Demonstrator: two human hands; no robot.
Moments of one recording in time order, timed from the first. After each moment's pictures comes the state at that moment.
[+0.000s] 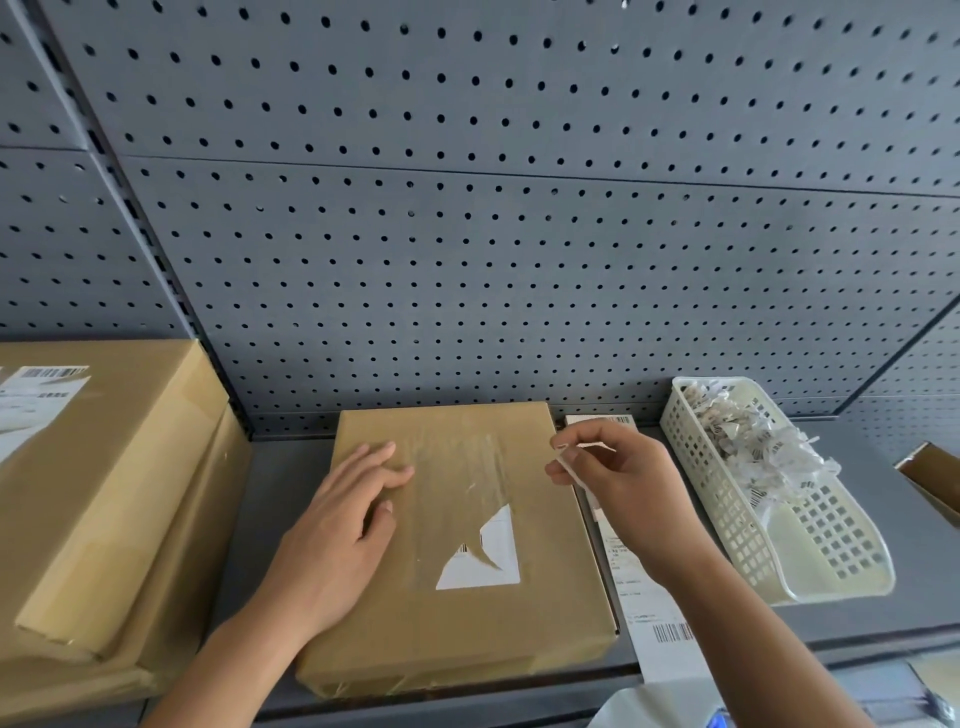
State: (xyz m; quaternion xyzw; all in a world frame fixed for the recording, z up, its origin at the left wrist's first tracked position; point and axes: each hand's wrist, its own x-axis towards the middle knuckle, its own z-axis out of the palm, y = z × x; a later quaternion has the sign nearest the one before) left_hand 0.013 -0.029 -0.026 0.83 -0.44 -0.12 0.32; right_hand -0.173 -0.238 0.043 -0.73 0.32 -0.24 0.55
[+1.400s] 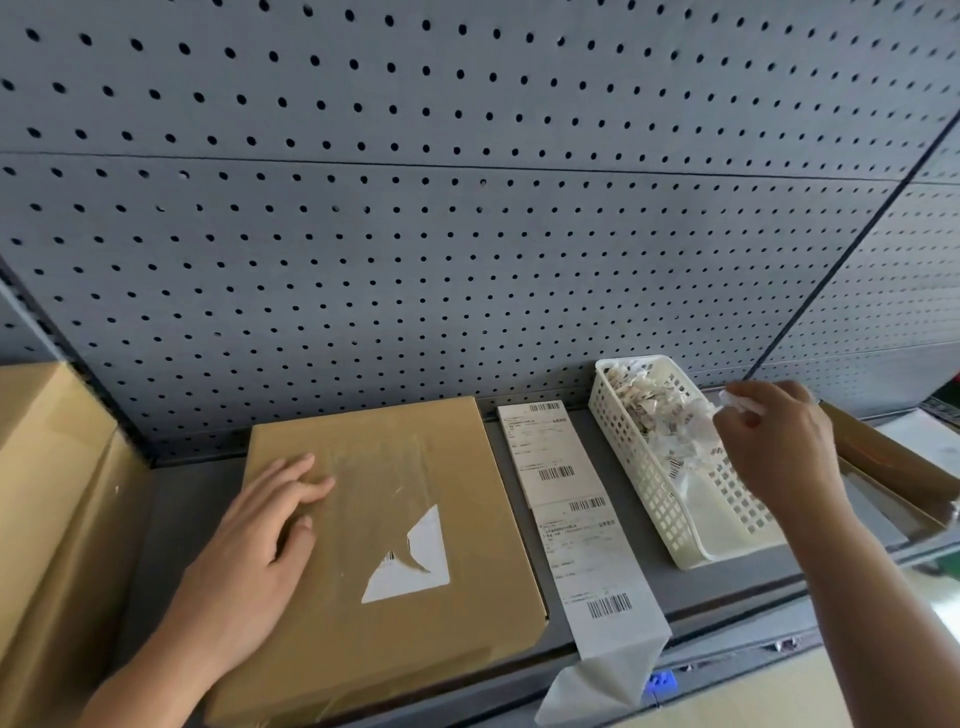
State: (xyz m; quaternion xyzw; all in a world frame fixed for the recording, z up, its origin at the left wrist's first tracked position) left_hand 0.013 -0.031 -0.024 0.84 -0.44 -0.10 0.32; right_hand -0.294 -0.356 0.059 -0.78 0.55 -0.28 0.11
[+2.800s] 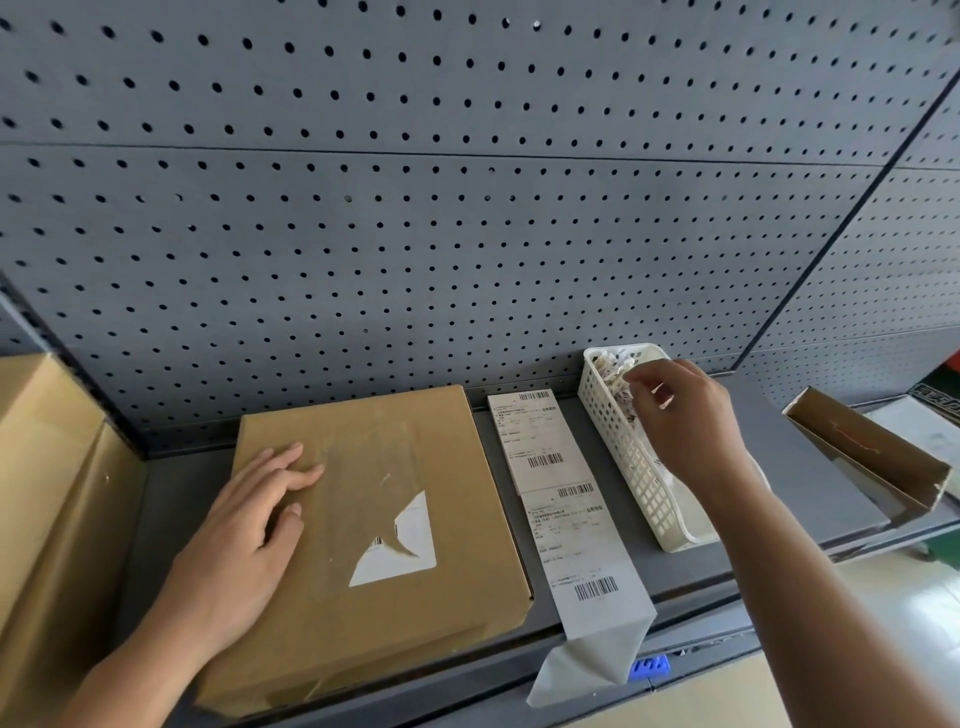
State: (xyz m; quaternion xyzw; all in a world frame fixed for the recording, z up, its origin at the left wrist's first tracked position) left_hand 0.013 -0.033 -0.026 0.83 -0.44 -0.10 0.34; right_hand -0.253 -0.349 0.041 -0.83 0.43 -0.33 0.15
